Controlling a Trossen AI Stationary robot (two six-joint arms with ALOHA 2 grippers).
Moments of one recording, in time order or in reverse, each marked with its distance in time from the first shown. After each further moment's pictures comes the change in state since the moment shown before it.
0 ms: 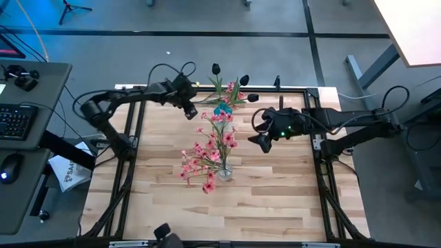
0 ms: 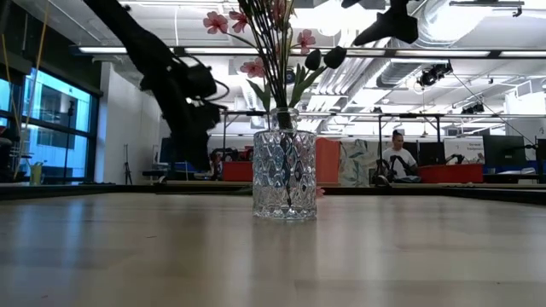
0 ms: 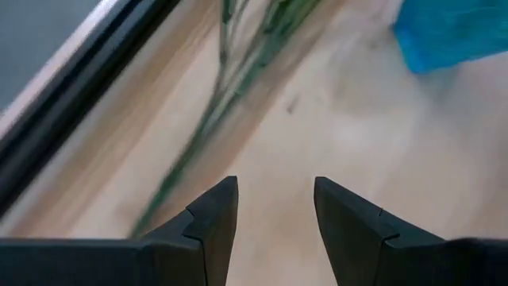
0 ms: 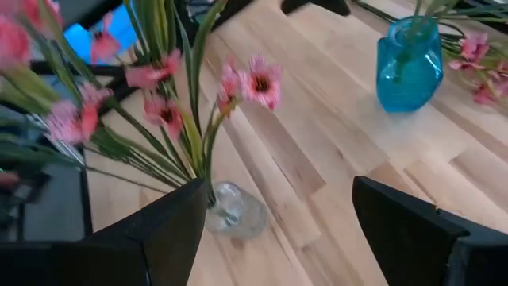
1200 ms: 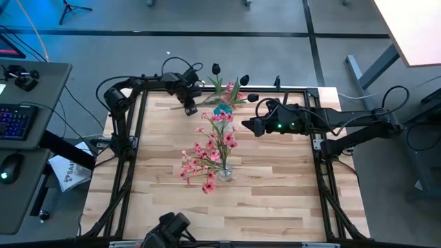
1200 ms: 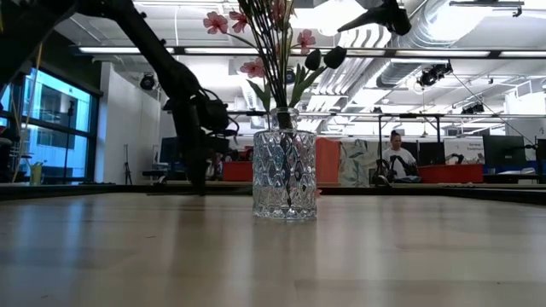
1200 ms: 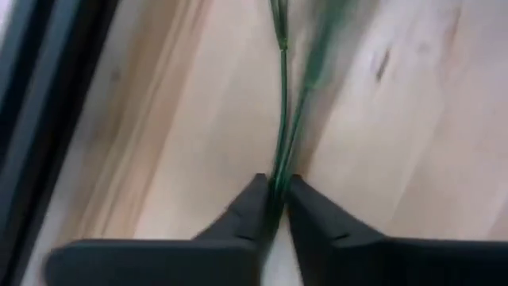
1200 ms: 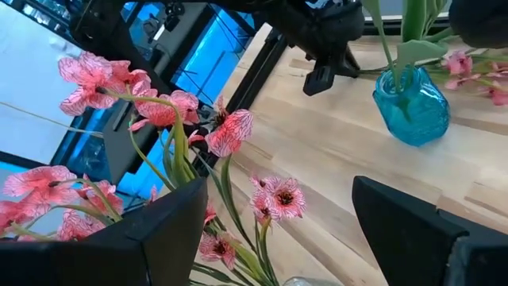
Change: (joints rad) left arm 0.107 0.350 0.265 -0.243 0.022 0.321; right arm -0.002 0.005 0.000 0.210 0.179 0.366
